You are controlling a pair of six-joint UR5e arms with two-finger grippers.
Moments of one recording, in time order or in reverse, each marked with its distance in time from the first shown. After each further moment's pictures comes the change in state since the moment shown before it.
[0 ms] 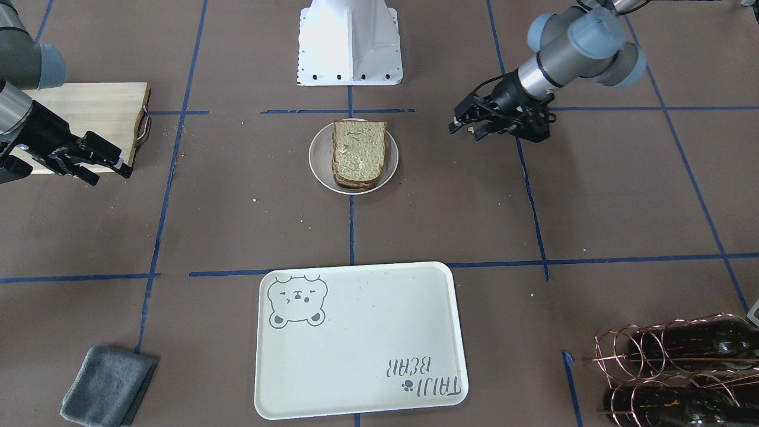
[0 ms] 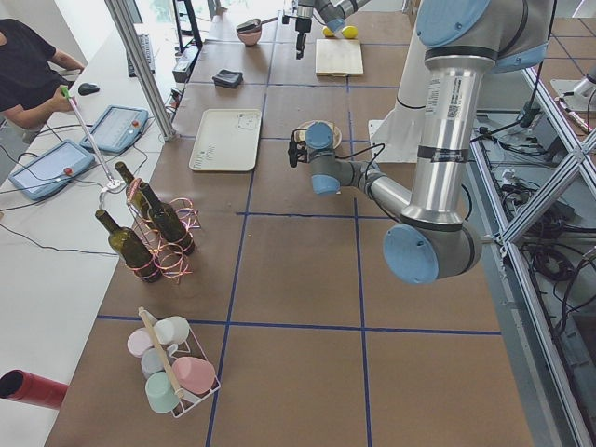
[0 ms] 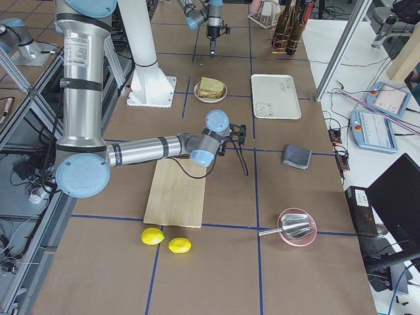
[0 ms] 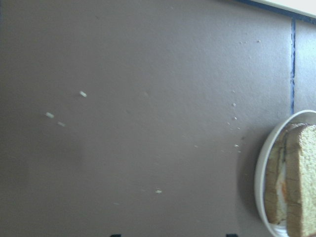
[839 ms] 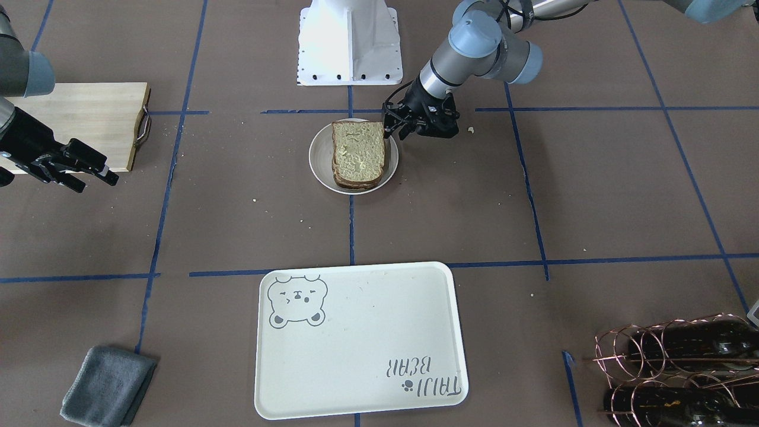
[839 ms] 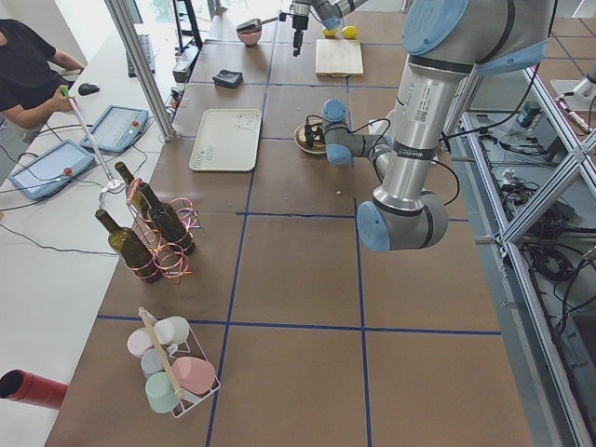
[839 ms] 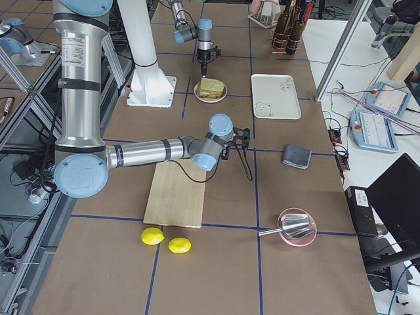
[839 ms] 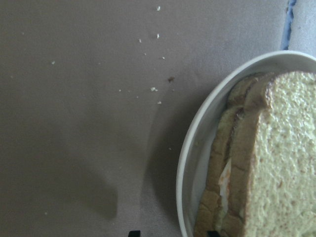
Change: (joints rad) left arm 0.156 -0.215 0.084 0.215 0.181 -0.052; right arm 0.025 0.014 -0.032 0.002 0.018 -0.027
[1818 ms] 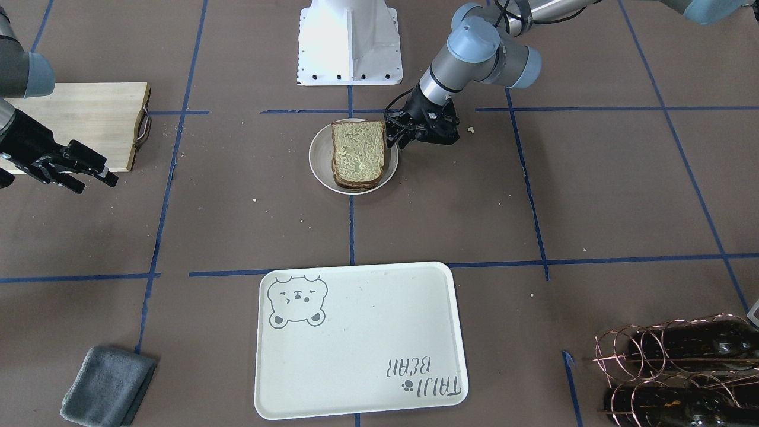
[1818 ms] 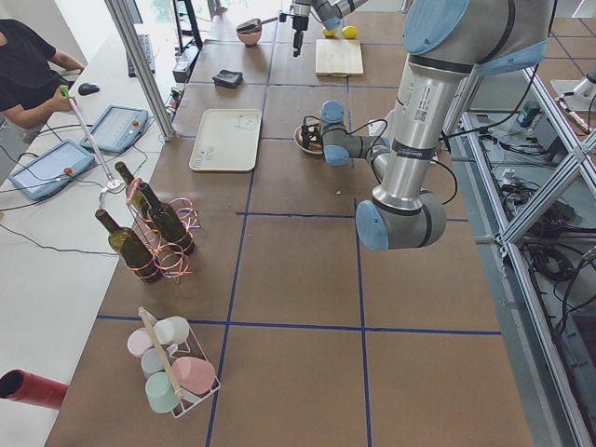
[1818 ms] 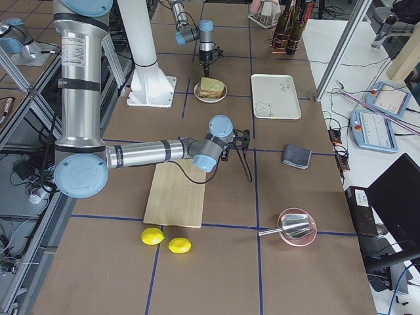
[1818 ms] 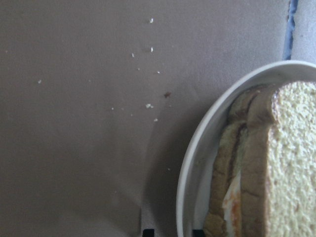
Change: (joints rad) left arm -0.015 -0.010 0.026 -0.006 0.035 0.051; right arm -0.001 -0.002 -0.009 0.006 -0.002 0.000
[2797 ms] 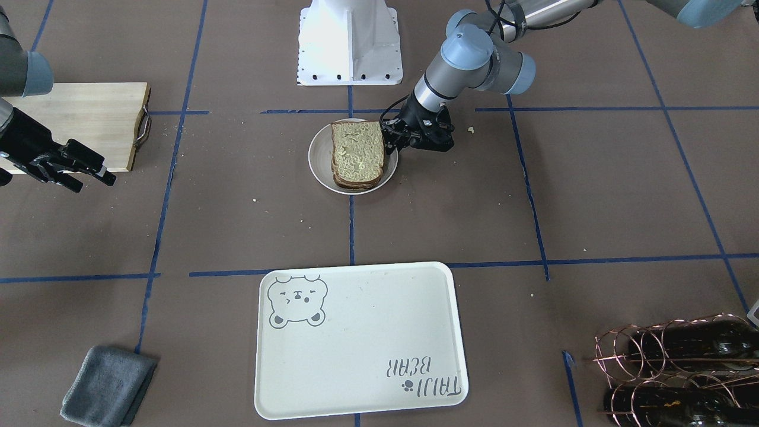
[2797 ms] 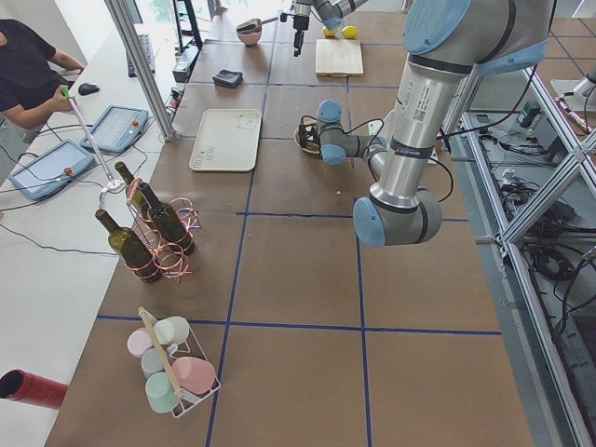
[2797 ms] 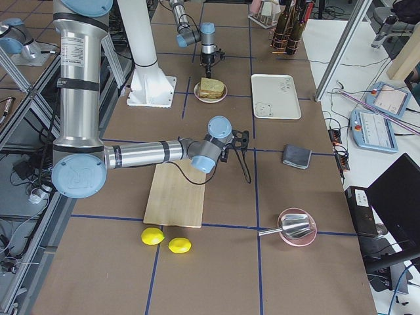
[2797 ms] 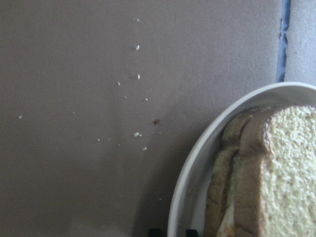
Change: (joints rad) left arm -0.006 -0.036 0.045 -0.005 0.003 0.003; right arm 0.000 -0.011 0.003 0.007 -0.002 0.000
